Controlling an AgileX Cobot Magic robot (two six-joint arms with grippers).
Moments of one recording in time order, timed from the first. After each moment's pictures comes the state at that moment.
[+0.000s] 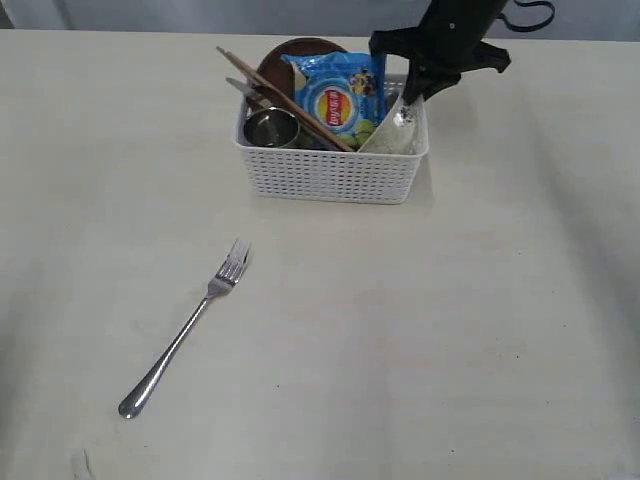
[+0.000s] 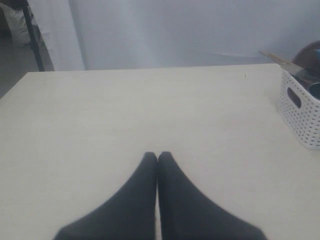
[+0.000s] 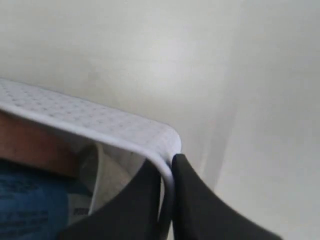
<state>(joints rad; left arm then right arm) -0.07 0.00 0.00 0.09 0.32 -0.07 0.23 2.33 -1.99 0.22 1.09 0.00</state>
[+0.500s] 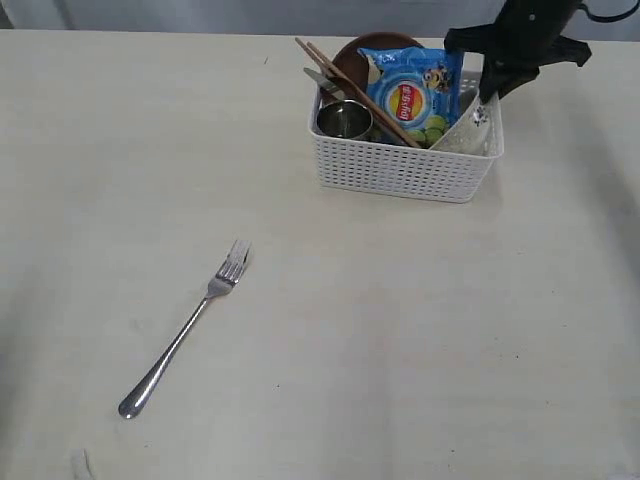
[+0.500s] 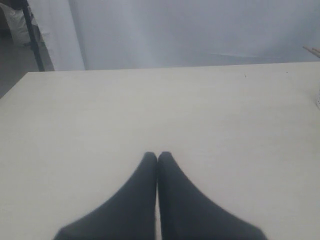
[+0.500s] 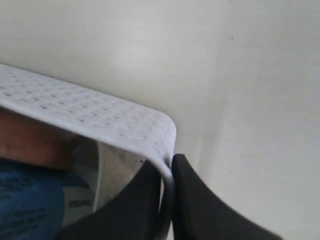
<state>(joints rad) -0.07 0.00 0.00 0.09 0.32 -0.07 0.10 2.31 -1.99 0.16 1.20 -0.06</state>
